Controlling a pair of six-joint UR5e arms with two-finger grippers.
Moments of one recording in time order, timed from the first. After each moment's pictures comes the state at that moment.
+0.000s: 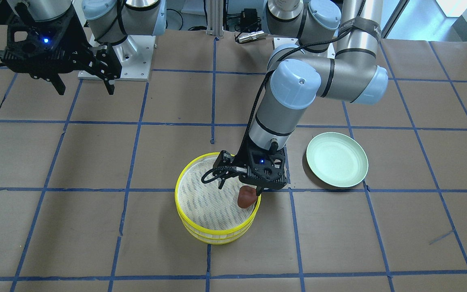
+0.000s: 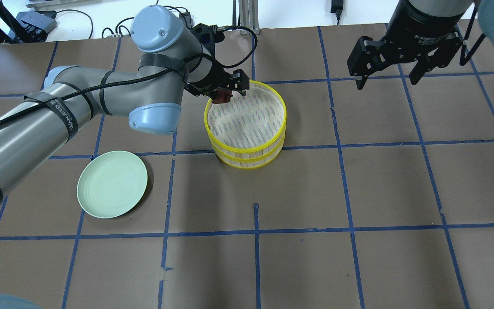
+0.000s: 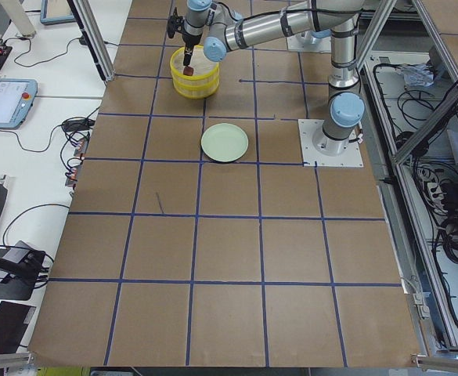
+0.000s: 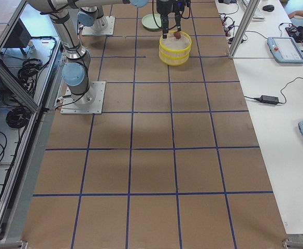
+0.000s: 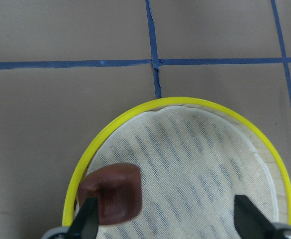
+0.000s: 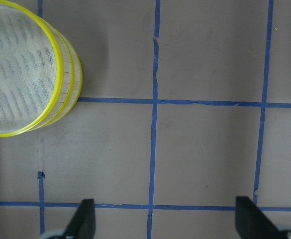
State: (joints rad) left arm -1.76 -1.90 -1.67 -0.85 1.39 -0.16; right arm 1.59 -1.59 1.50 -1.53 -1.58 -0.03
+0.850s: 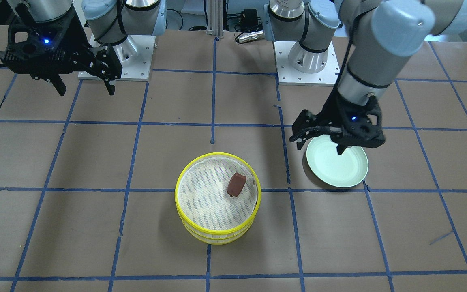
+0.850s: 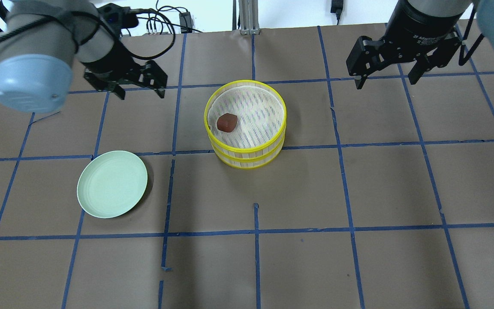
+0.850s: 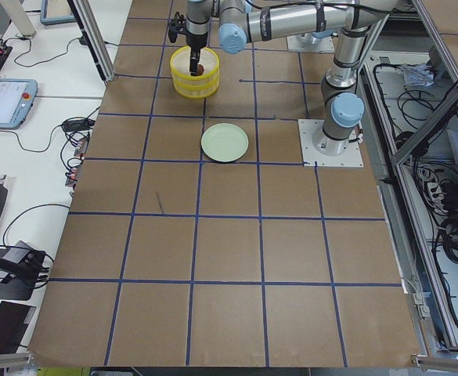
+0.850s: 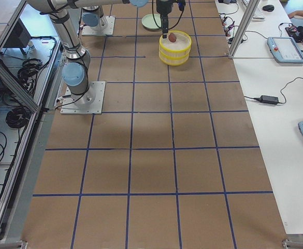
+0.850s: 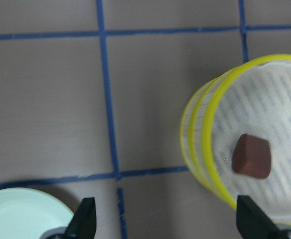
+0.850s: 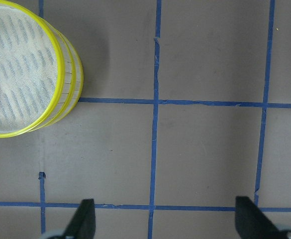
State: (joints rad) left arm -1.50 -1.65 -1.64 -1.37 1.48 0.13; right arm 1.59 -1.59 1.50 -1.53 -1.58 -0.03
